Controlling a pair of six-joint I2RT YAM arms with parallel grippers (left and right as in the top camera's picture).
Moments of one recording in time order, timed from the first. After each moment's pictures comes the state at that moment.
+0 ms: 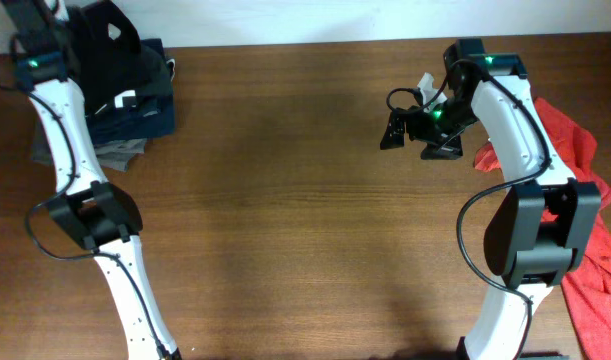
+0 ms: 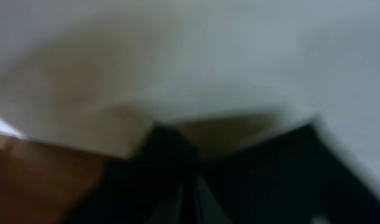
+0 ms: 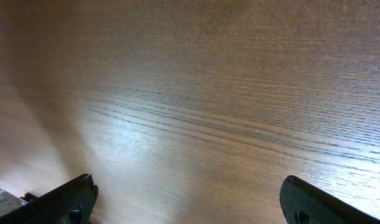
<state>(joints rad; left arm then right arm) 0.31 2.86 3.03 -0.63 0.05 0.09 0.01 2.08 1.85 -1.31 -0.44 0.06</state>
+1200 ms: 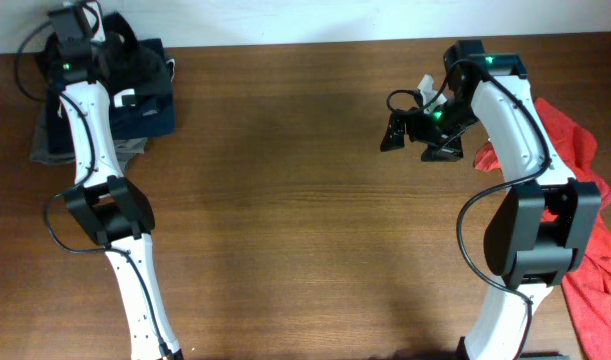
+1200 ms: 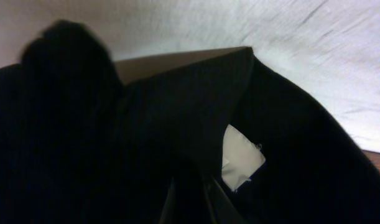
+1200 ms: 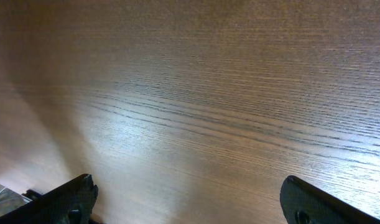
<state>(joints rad) 0.26 2.91 3.00 -0.74 0.03 0.03 0.01 2.08 1.85 -1.33 -0.44 0.06</state>
